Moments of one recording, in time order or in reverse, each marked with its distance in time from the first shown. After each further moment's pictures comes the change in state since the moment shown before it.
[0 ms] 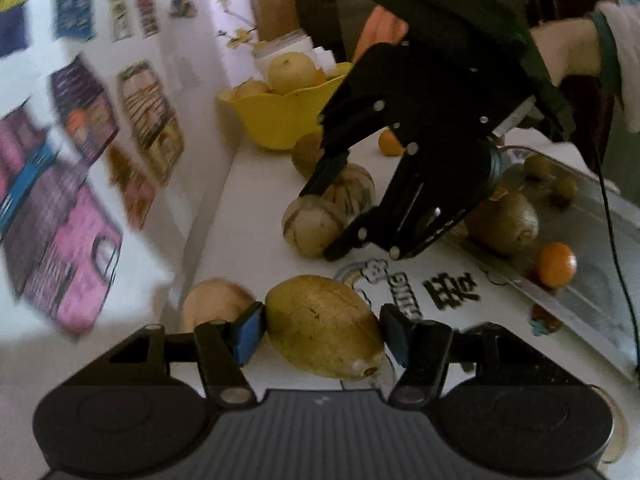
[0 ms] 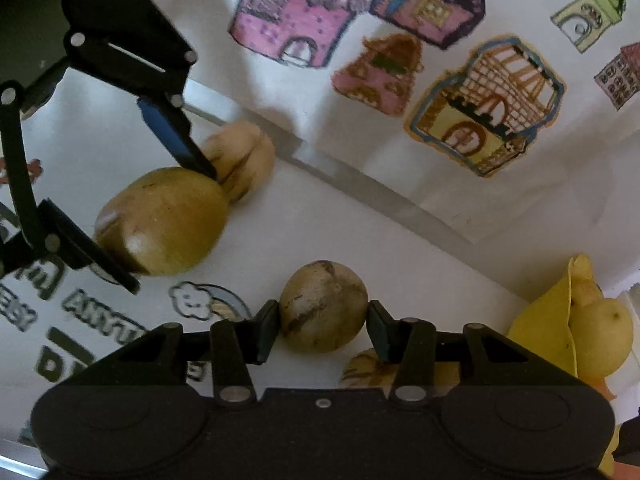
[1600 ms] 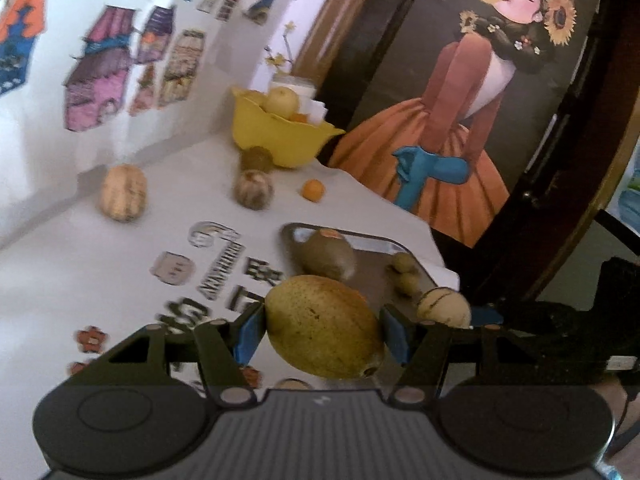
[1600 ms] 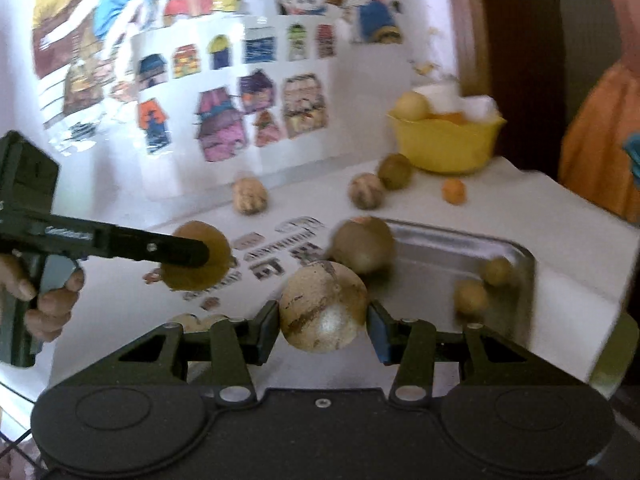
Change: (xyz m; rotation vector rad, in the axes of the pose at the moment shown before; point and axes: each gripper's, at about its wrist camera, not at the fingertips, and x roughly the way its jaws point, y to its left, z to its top) left arm -0.085 -0.080 -0.043 -0.571 -0.202 -0.225; right arm -0.206 0.150 -0.162 0.944 -0.280 -0.156
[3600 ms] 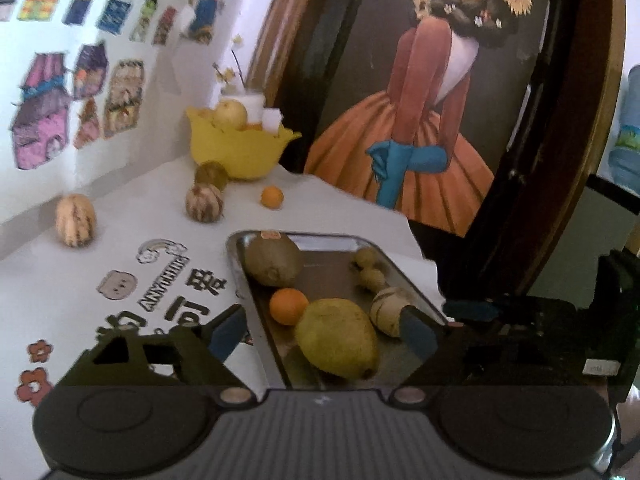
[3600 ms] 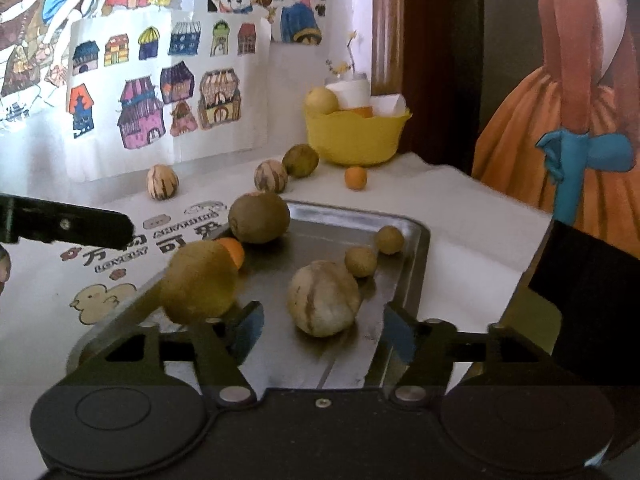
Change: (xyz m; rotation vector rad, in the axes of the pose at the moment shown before) left arm 0.003 -0.061 -0.019 0.121 -0.060 0.038; right arm -0.020 -0.016 -0.031 -0.023 -0.040 -0.265
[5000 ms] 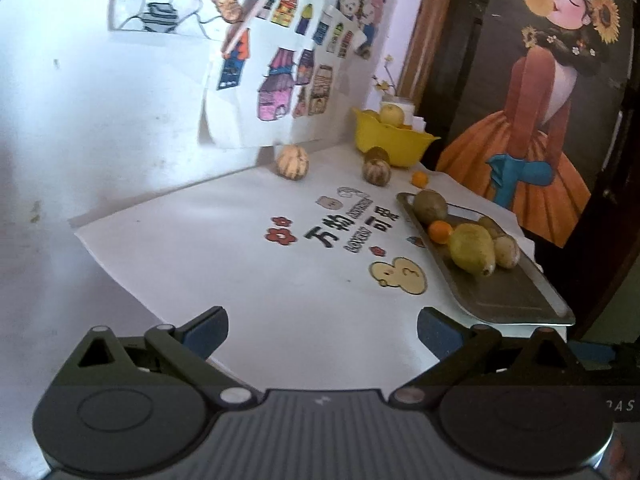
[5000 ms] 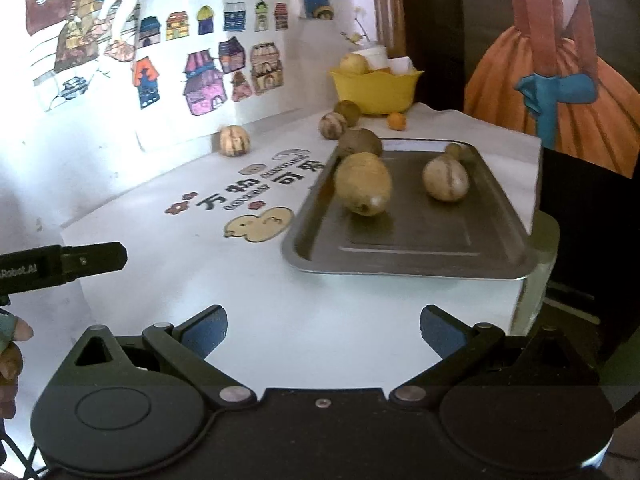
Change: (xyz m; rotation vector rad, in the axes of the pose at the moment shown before) left arm -0.158 0.041 -0.091 -0.133 -0.023 0.365; right arm -0.089 0.165 -0.051 0.160 0.102 -0.066
